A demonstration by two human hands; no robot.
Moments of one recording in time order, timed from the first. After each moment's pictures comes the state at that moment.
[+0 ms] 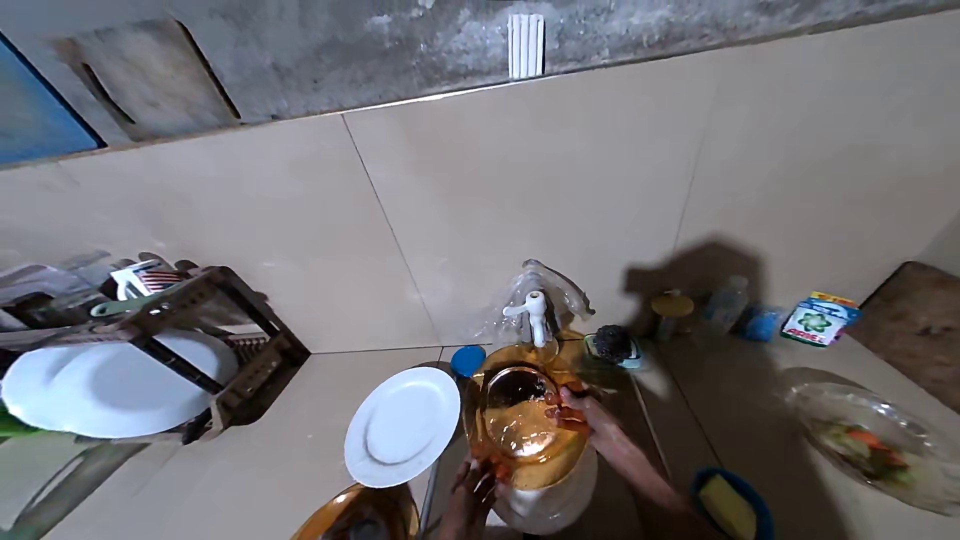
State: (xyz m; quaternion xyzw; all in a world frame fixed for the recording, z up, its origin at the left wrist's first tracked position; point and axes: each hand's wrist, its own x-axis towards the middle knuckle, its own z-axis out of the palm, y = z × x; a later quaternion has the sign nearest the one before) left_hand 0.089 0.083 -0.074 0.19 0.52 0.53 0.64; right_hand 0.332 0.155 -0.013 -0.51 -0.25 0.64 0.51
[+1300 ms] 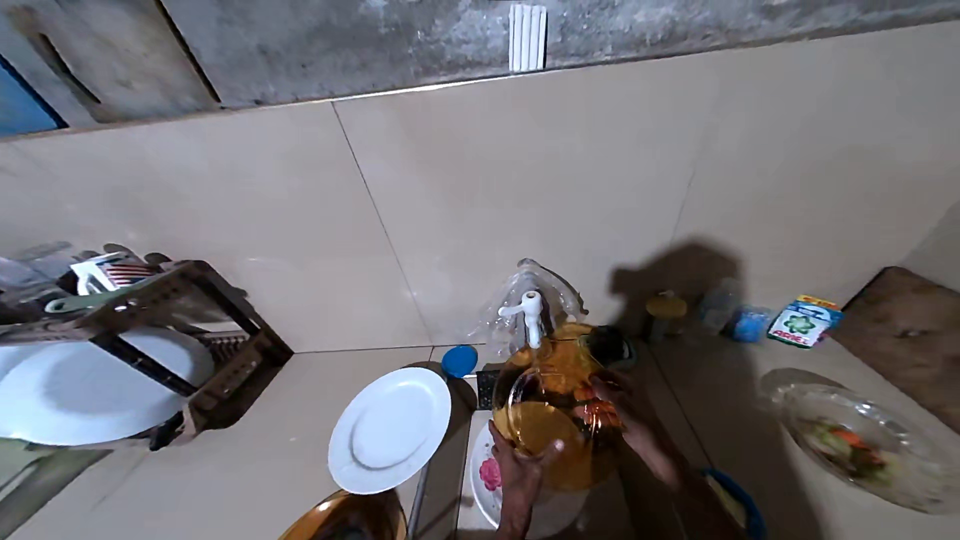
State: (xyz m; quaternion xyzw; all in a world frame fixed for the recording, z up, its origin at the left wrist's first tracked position) left_hand 0.183 0.113 -0.083 0.43 0.61 0.48 0.46; right_hand 0.386 0.146 0.002 -0.60 -0.38 0.47 0.52
